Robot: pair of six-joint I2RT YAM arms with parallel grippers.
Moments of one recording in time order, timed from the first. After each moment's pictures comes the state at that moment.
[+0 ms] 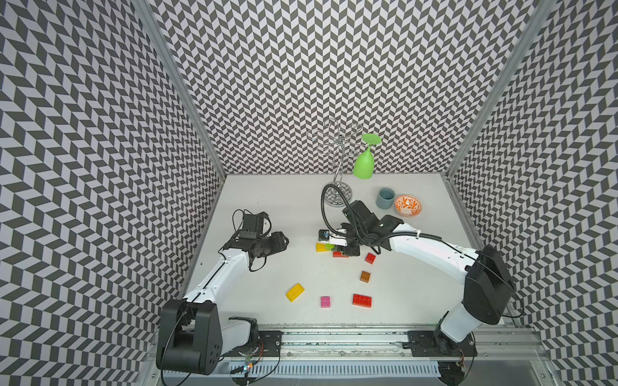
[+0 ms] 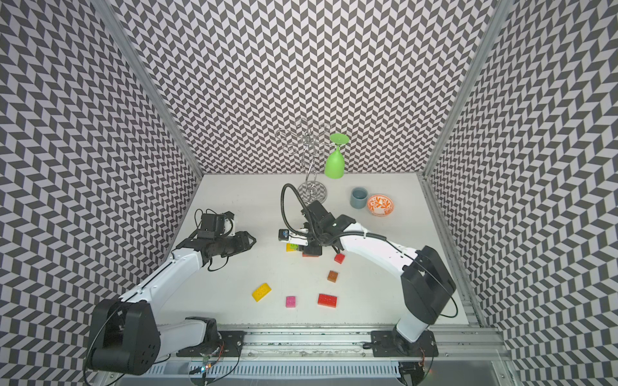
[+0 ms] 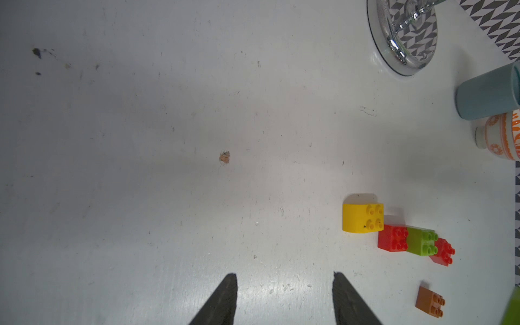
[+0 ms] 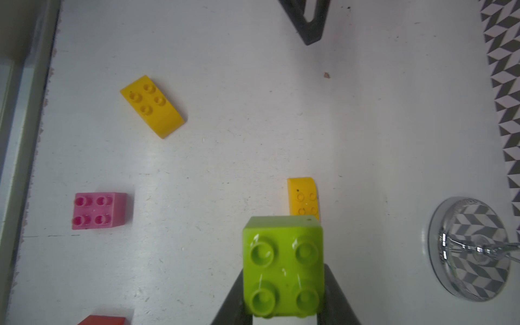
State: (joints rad) left arm -0.10 1.24 0.75 -0.45 0.30 -0.39; right arm 0.75 1.65 1.32 -0.60 -0.26 -0.81
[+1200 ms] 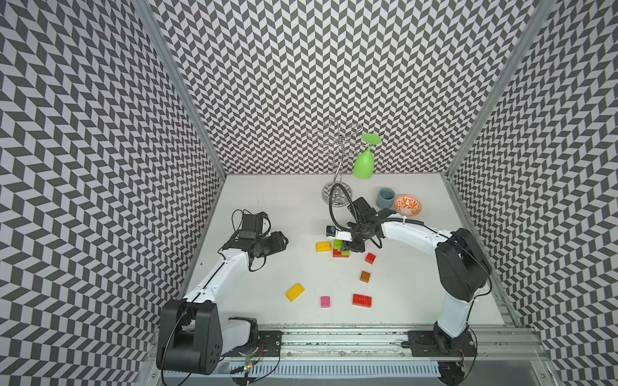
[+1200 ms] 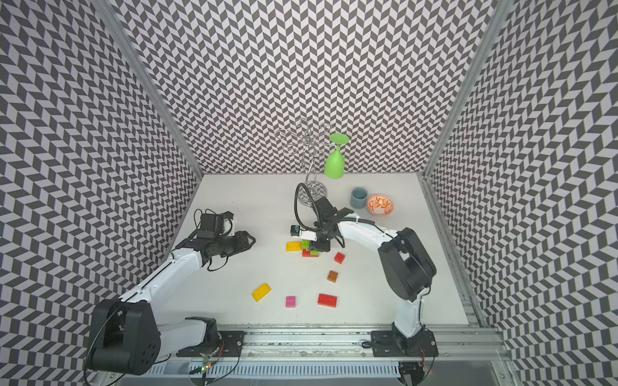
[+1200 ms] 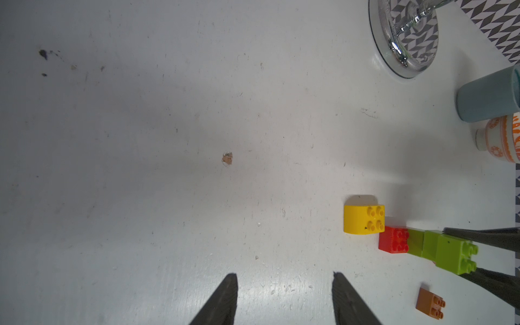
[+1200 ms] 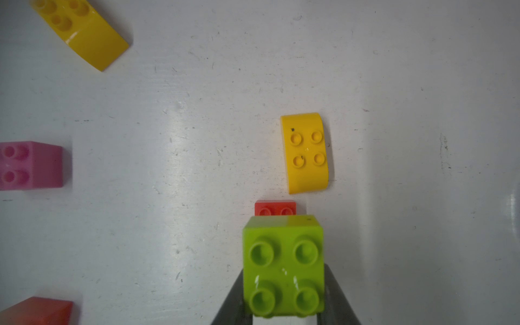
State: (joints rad) left arm -0.10 1.24 0.75 -0.45 0.30 -0.39; right arm 0.62 1.85 1.33 -0.63 -0.36 -0.87
